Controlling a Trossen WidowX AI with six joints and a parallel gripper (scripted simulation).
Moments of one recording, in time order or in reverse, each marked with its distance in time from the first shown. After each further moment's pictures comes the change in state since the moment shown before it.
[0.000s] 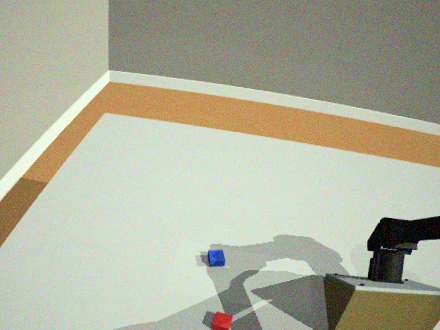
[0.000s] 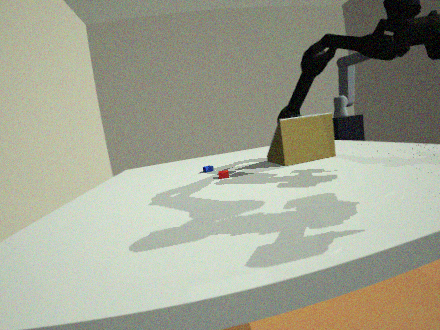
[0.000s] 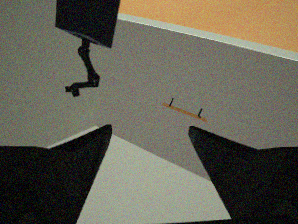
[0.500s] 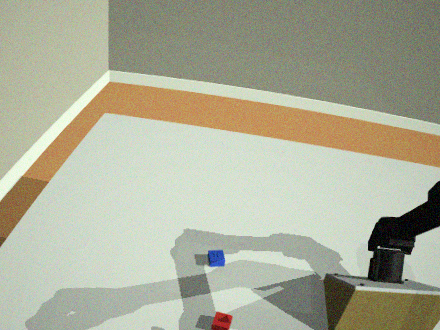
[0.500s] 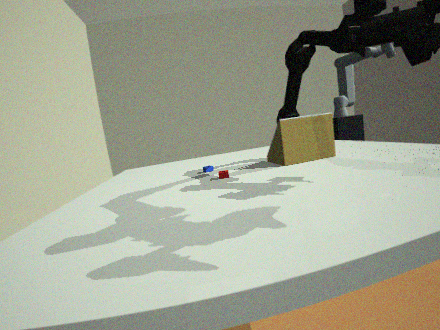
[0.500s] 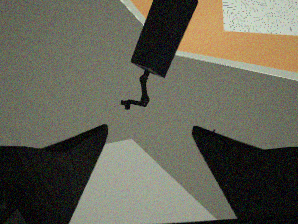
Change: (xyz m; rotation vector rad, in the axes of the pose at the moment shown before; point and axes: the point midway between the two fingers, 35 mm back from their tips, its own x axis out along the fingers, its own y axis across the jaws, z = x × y) arm -0.105 0.082 0.024 -0.101 -0.186 0.382
